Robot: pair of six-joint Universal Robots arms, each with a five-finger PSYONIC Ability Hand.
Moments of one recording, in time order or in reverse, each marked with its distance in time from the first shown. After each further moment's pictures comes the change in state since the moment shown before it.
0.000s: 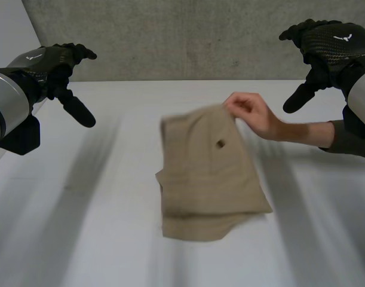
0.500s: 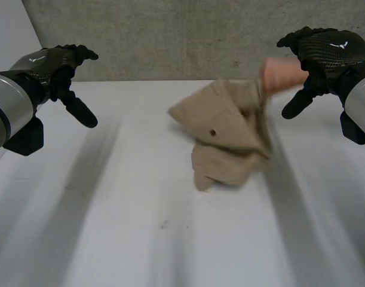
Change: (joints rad) left arm -0.002 0.000 -0.030 0.044 0.002 0.000; right arm 0.000 0.000 0.022 -0.003 -0.003 -0.004; left_hand 0.000 0.000 0.000 0.000 0.000; right_hand 0.000 0.000 0.000 0.000 0.000
